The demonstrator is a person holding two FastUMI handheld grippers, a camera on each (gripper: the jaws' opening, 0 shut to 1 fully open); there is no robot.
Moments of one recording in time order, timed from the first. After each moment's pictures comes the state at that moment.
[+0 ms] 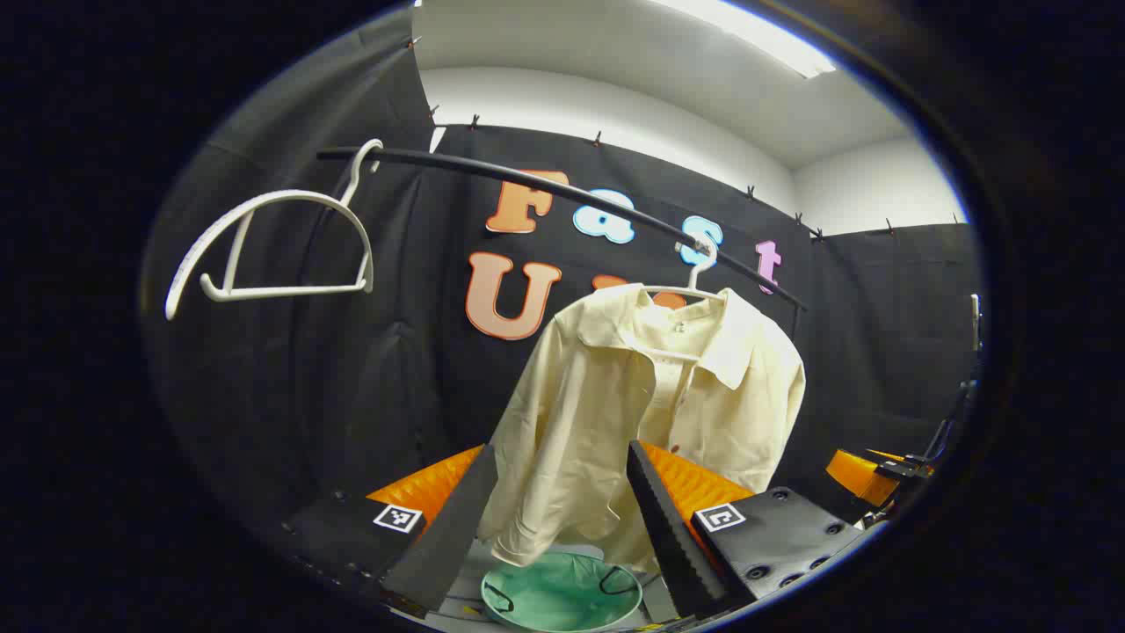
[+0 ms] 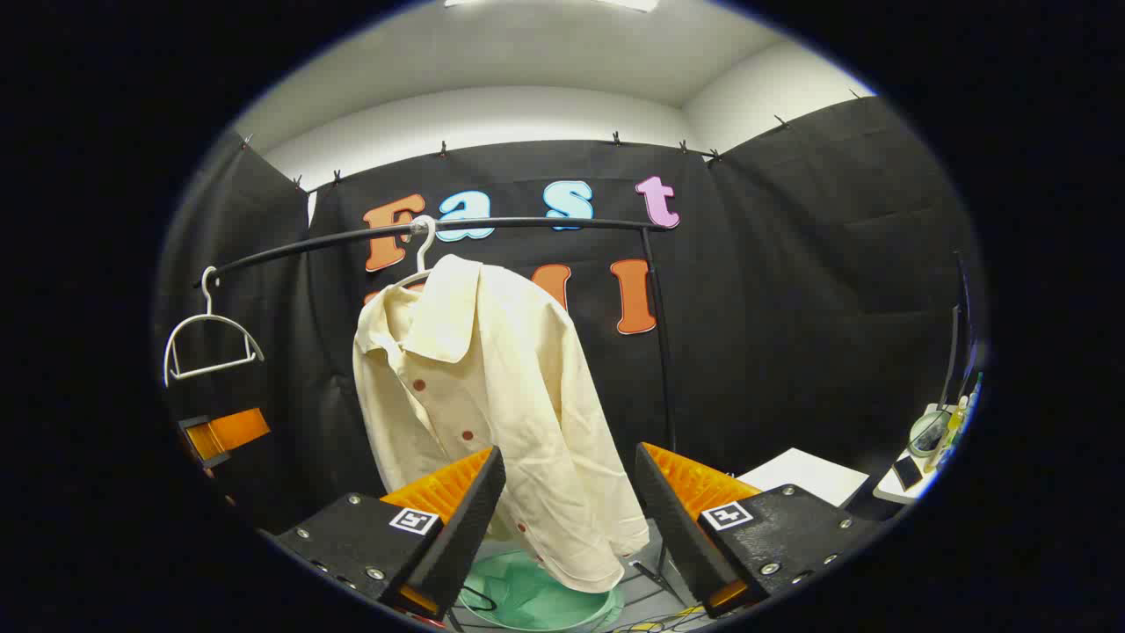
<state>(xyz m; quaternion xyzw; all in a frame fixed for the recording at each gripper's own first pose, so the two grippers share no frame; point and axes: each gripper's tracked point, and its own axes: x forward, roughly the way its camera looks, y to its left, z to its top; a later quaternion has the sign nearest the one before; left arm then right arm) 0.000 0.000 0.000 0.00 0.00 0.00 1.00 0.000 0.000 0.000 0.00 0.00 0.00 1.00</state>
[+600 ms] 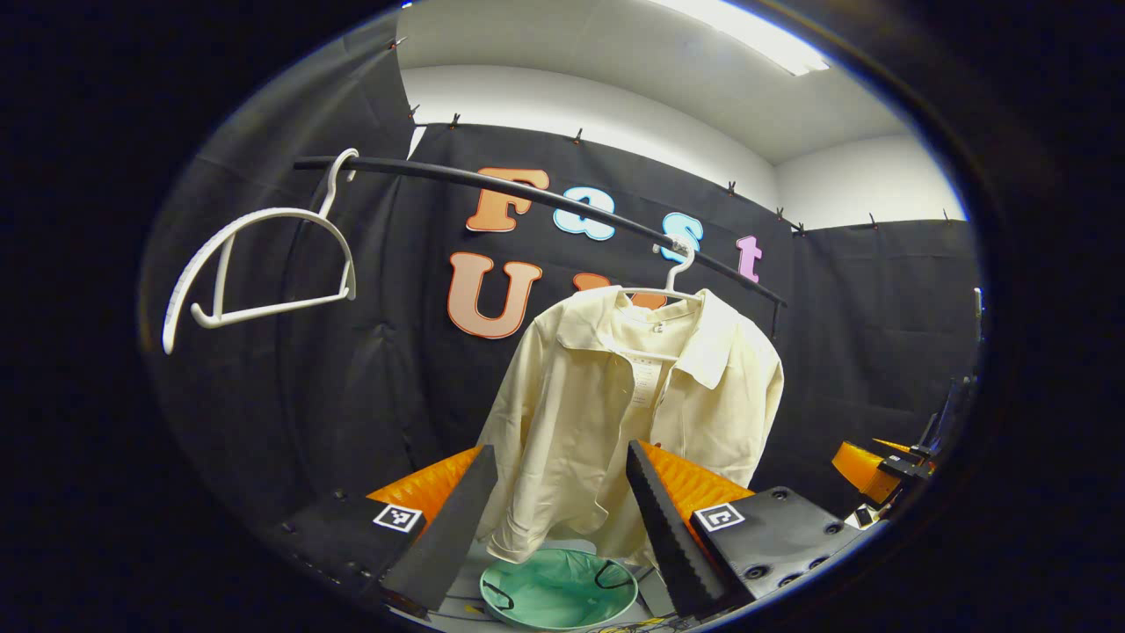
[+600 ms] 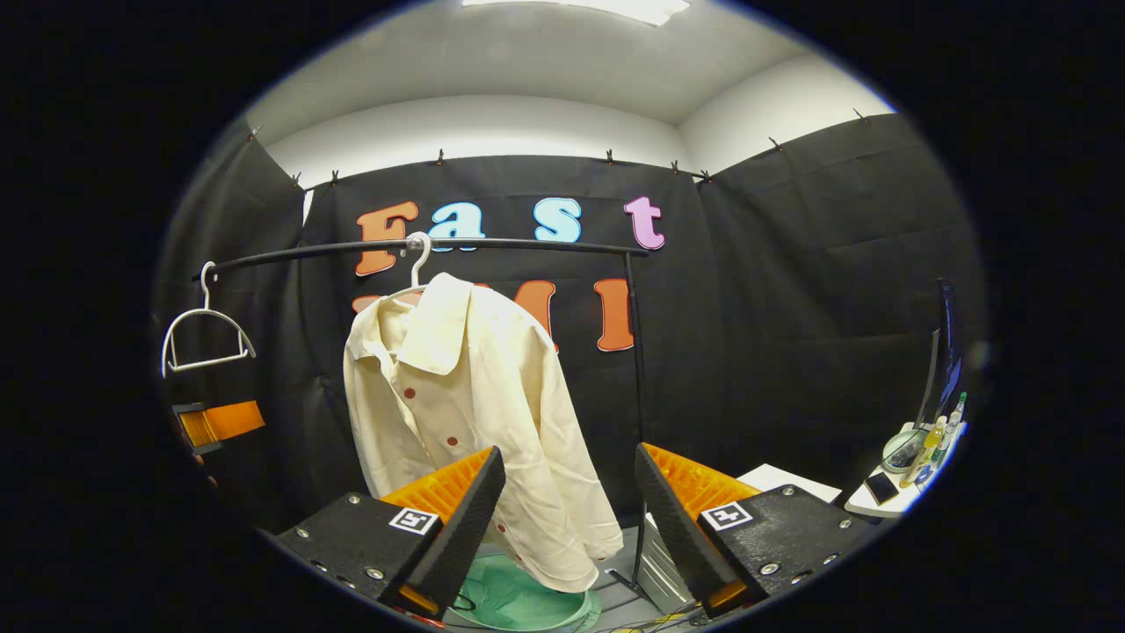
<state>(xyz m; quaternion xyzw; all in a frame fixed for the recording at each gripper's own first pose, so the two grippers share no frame) -0.005 -0.003 0.020 0.01 -0.01 -0.02 1.00 -0.022 -0.014 0.017 -0.01 -0.02 -0.02 1.00</state>
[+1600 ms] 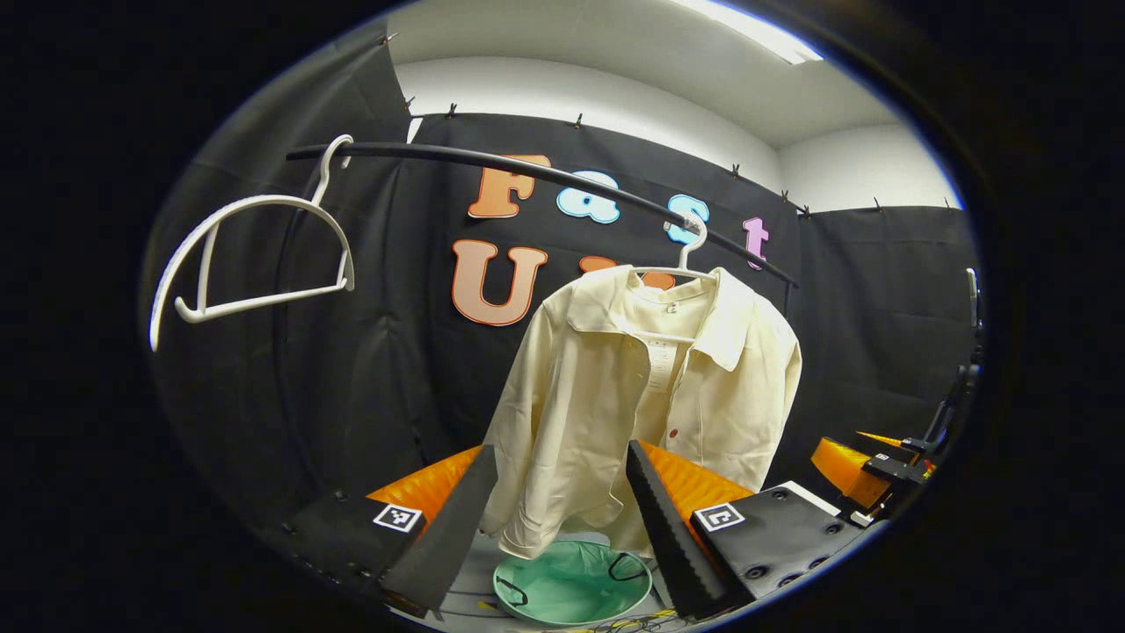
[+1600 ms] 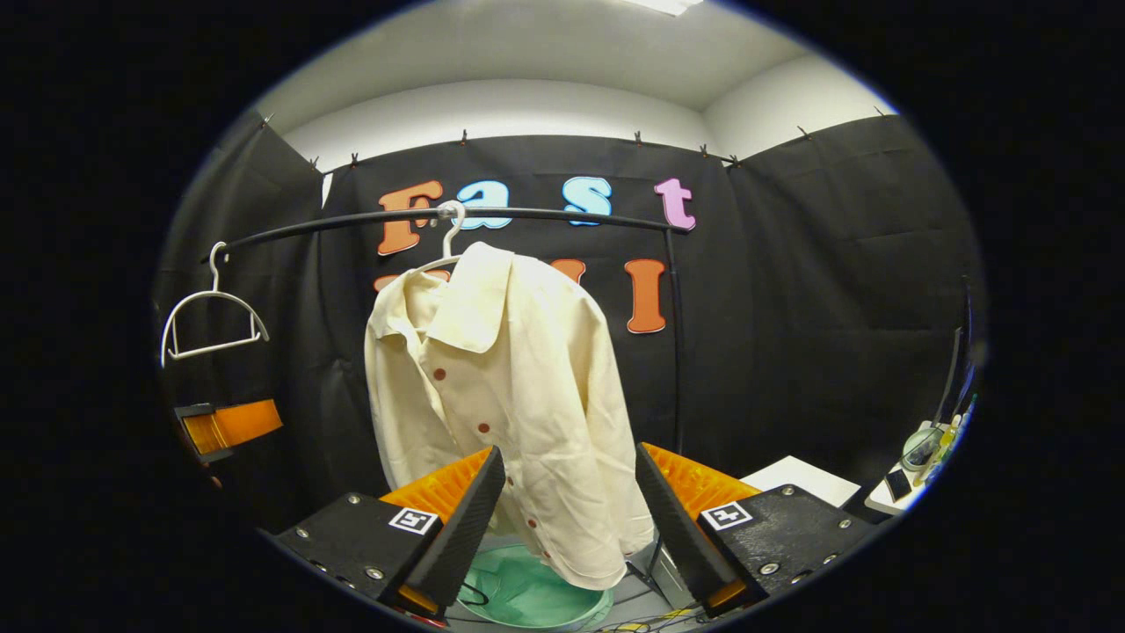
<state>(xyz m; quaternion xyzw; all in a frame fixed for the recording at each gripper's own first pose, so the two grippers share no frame) 0.005 0.011 0.007 0.03 0.02 -0.01 1.00 0.017 0.051 -0.001 -0.02 0.01 0.03 1.00</state>
